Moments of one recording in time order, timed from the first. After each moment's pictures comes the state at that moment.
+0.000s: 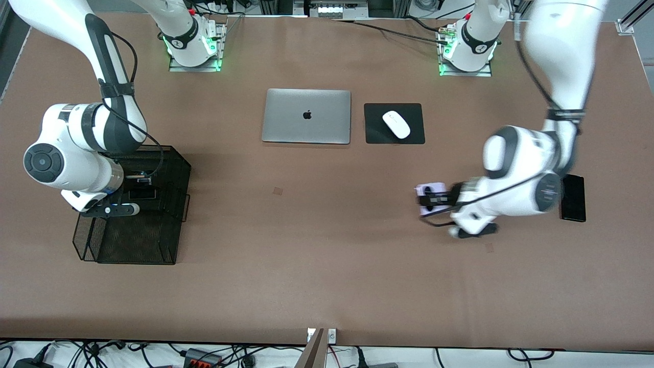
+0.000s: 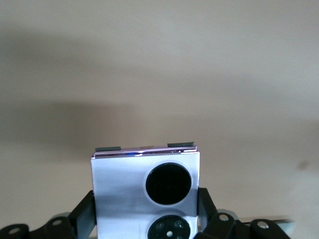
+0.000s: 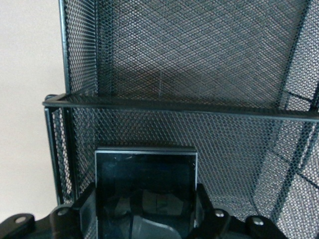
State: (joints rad) left arm -0.24 0.57 -0.07 -1.53 -0.39 1.96 -0.39; right arm 0.19 0.39 -0.18 -1.82 0.00 2.04 -0.05
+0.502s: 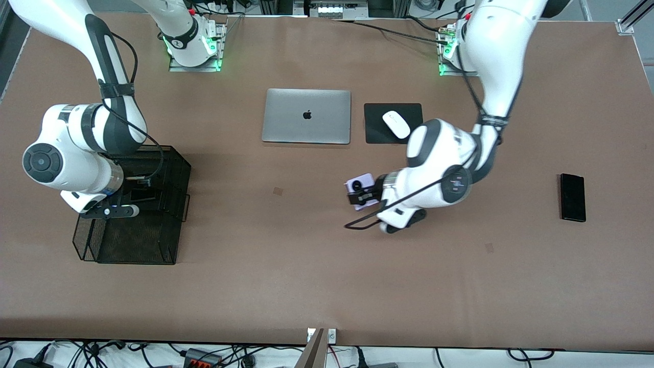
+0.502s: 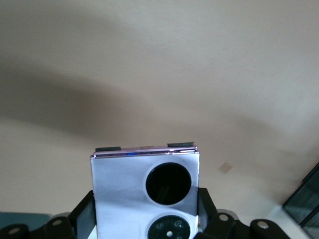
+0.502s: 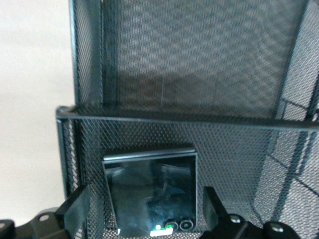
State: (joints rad) left arm -0.46 0.73 -0.05 -1.32 -0.51 2.04 -0.72; right arm 0.19 0.39 -0.18 -1.80 0.01 2.04 -0.05
